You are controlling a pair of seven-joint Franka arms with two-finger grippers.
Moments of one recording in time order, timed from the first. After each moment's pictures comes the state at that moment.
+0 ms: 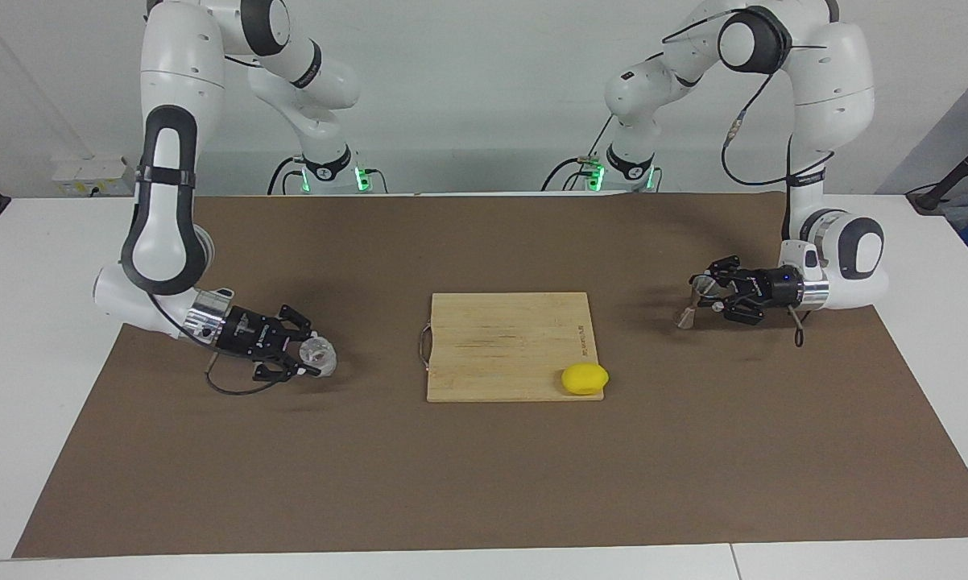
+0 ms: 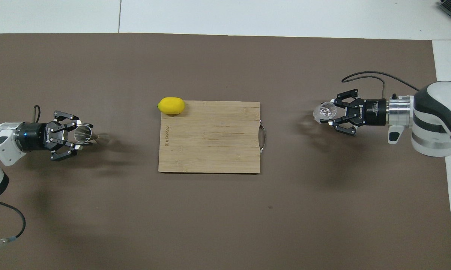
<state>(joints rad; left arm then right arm) 0.38 0.49 -0.03 -1.92 -1.29 1.28 2.42 -0.16 0.41 -0.01 -1.88 1.12 1.91 0.95</state>
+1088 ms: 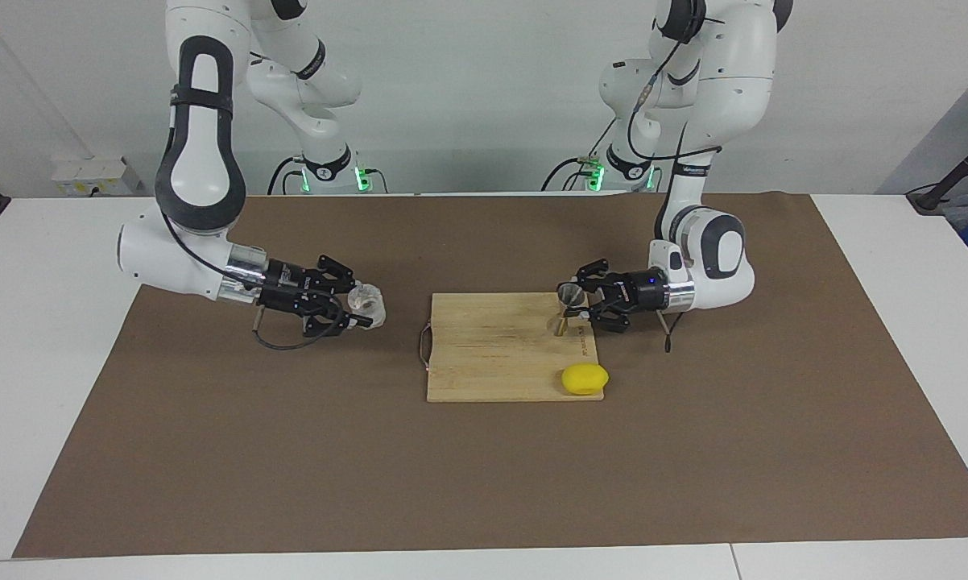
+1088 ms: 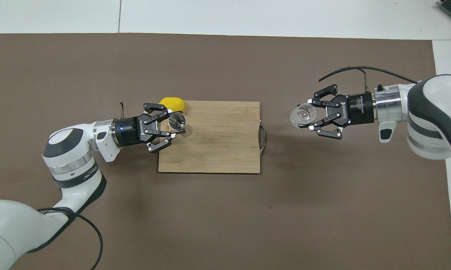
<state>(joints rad) -0.13 0.35 -0.03 -2.13 -1.83 1.69 2.42 -0.03 0.26 0.00 -1.88 1.09 1.80 1.11</state>
